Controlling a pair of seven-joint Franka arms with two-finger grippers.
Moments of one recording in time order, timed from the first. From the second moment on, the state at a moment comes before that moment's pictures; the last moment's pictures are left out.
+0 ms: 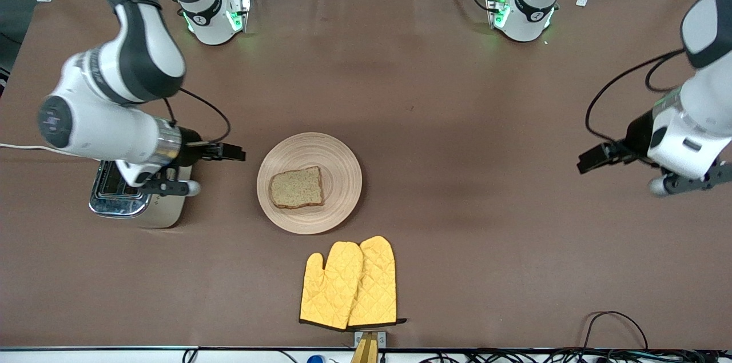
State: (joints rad) left arm 0.18 0.22 -0.36 -1.42 0.04 1.67 -0.40; right arm 0.31 0.30 -0.08 -1.70 0.38 1.87 0.19
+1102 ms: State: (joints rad) left arm 0.02 -0.09 -0.10 -1.53 0.04 1.44 -0.22; right arm 0.43 0.47 -0.09 -1.83 0.38 2.30 -0.25
